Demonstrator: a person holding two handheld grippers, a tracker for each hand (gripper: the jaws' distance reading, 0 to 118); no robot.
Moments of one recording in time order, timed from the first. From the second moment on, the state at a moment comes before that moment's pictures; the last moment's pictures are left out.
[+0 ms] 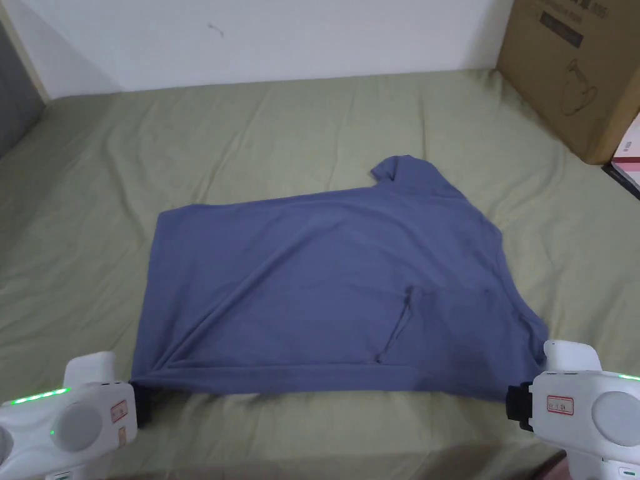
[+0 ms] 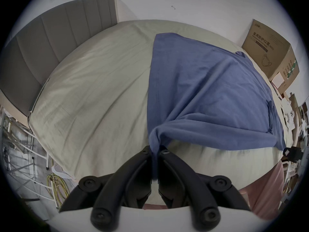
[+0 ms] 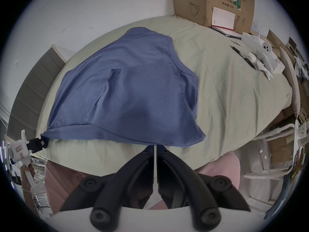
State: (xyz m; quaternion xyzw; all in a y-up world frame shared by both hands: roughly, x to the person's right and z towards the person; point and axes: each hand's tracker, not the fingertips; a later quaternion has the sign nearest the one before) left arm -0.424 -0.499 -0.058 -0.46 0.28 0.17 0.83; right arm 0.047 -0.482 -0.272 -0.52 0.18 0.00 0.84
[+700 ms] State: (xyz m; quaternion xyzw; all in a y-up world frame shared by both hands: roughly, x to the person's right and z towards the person) left arm -0.428 -0.465 -0.060 -0.48 0.28 0.14 0.82; right arm 0.072 -0.471 -0.313 -0.52 0.16 0.01 0.84
